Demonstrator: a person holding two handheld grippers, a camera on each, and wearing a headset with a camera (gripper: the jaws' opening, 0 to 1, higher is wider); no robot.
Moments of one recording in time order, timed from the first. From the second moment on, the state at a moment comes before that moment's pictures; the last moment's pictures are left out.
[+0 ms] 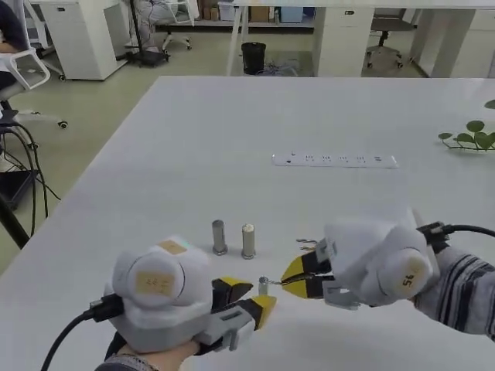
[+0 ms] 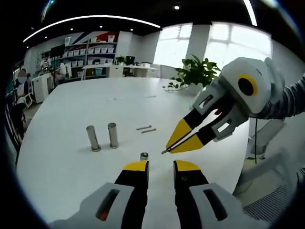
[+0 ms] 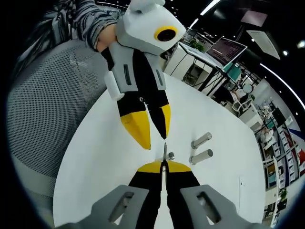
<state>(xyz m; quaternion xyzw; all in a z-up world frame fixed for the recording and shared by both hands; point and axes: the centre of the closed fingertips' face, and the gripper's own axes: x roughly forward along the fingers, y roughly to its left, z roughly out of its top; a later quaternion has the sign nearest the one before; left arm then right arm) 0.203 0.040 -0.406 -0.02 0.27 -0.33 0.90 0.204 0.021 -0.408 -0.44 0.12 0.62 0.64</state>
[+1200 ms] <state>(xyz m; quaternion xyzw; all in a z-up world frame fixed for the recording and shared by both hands) 0.191 0.028 -0.395 -0.07 0.24 -0.37 0.89 0.187 0.028 -0.405 -0.43 0.11 0.64 0.63</state>
